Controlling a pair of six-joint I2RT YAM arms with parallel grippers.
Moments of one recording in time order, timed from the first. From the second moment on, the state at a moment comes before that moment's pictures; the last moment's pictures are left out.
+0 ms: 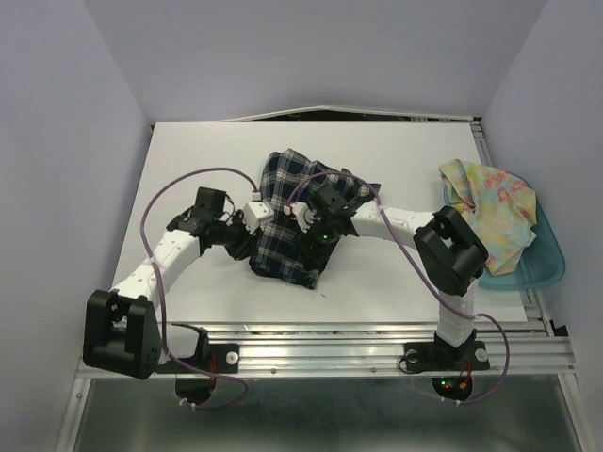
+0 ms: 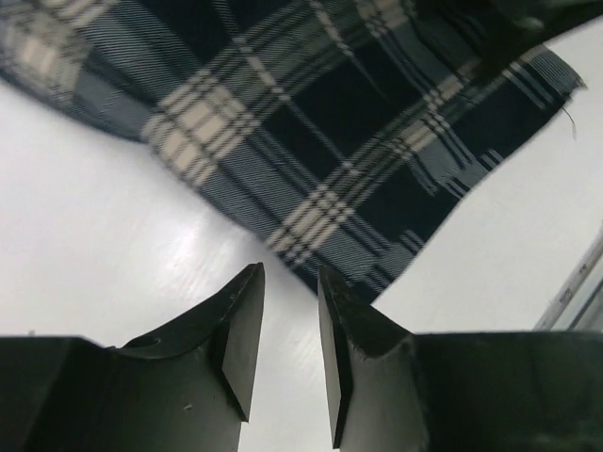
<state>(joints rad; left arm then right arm) -0.19 1.26 0.83 -0.56 0.57 0.61 0.74 1.93 1.30 -0.50 -0.40 -0.17</state>
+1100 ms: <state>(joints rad) -0.46 0.57 0.35 -0.39 0.21 1.27 0.64 1.67 1.23 -0.61 -0.43 -0.13</state>
